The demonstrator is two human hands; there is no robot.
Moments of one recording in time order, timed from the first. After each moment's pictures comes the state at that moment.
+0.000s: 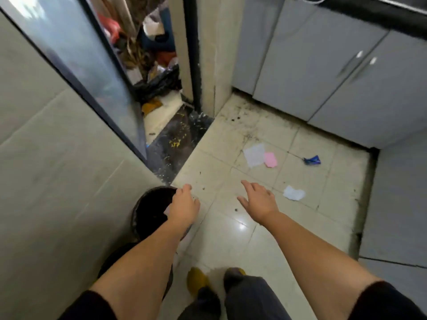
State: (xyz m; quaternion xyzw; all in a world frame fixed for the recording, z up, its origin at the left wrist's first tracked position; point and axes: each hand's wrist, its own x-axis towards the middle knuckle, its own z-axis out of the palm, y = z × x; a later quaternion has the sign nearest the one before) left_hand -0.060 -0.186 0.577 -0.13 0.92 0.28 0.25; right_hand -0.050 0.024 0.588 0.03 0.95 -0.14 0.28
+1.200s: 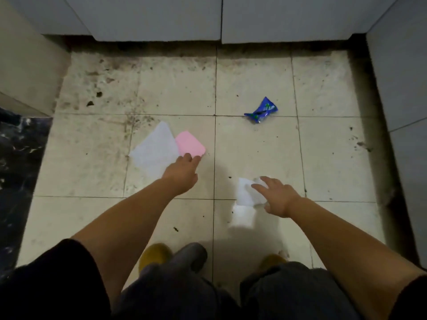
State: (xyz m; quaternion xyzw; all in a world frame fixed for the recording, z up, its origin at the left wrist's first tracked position) left_hand -0.341 0.260 0.051 0.35 0.88 -0.03 0.32; right_hand -0.155 0.465 0.038 0.10 0.90 -0.09 0.41
